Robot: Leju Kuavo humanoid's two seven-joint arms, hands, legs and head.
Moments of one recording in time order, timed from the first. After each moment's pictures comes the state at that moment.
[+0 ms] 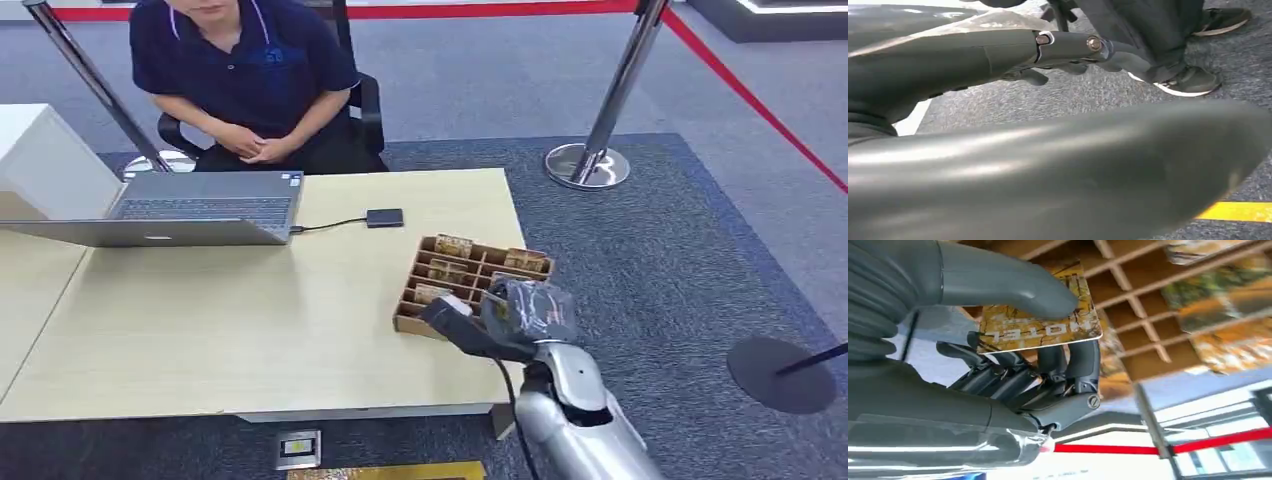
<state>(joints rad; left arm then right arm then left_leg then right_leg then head) -0.05 -0.24 0.93 -0.19 -1.43 0.70 -0.15 -0.21 0.08 0.33 -1.12 1.19 -0.24 0.03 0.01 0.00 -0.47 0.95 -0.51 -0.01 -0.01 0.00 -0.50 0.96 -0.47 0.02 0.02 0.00</state>
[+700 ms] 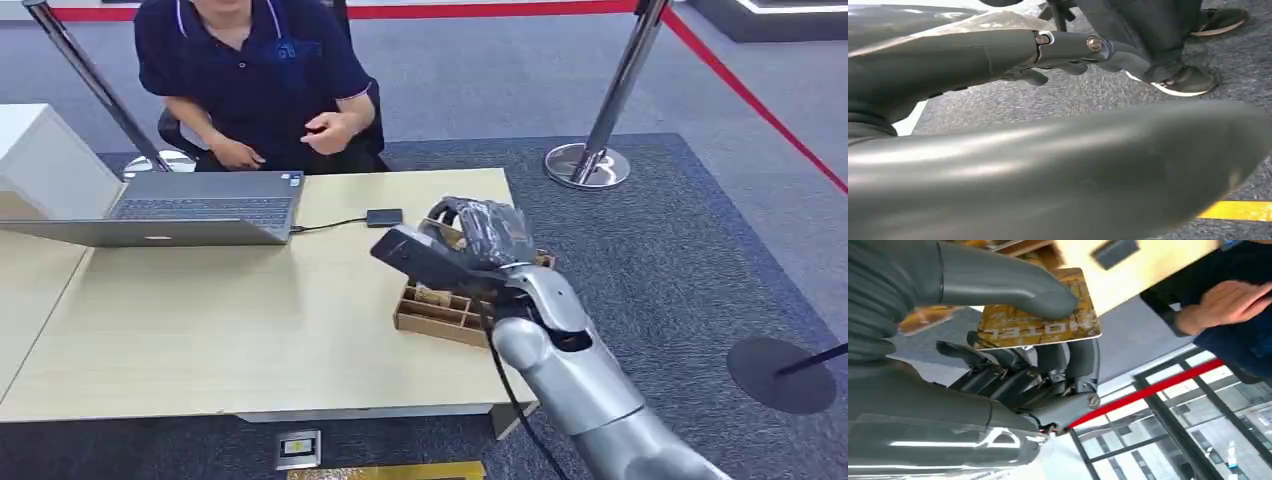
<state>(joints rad) -0.05 -0.24 0.93 -0.19 -1.42 0.70 -0.16 -0.53 0.13 0.43 -1.07 0.97 -0.14 -0.07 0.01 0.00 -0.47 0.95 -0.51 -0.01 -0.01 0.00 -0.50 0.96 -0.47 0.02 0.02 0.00</state>
